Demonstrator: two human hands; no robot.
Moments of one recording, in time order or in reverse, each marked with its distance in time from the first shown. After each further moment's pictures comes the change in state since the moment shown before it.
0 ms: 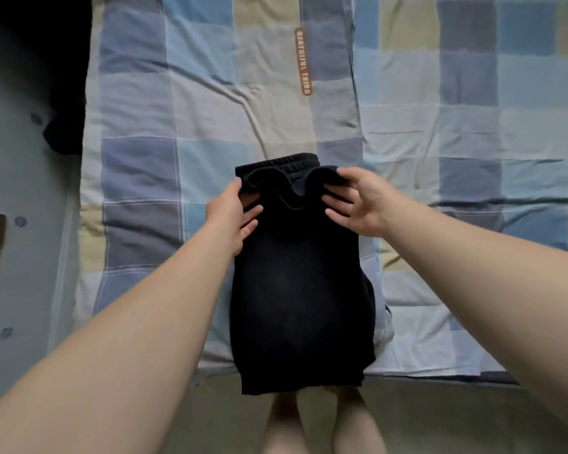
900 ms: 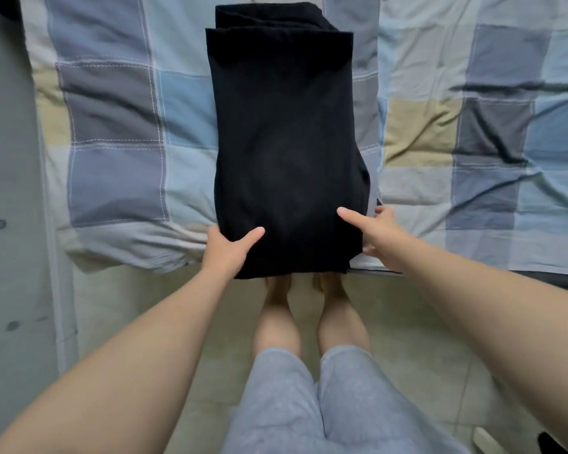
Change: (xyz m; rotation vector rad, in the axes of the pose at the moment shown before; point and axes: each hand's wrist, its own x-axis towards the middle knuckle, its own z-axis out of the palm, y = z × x) left_hand -0.046 -0.250 -0.111 0.585 0.161 0.038; right_hand -0.020 0.217 -0.141 -0.513 0.241 0.103
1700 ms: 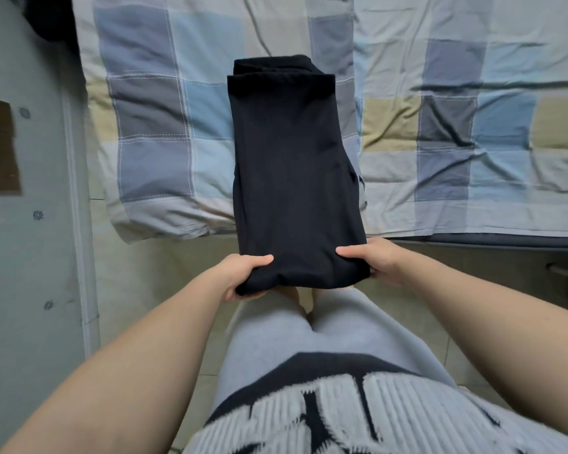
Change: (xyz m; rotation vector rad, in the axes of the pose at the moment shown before) left_hand -0.134 -0.001 -0.056 -0.088 -0.442 -0.515; right_hand -0.134 0.055 -0.030 -0.180 -0.280 0.135
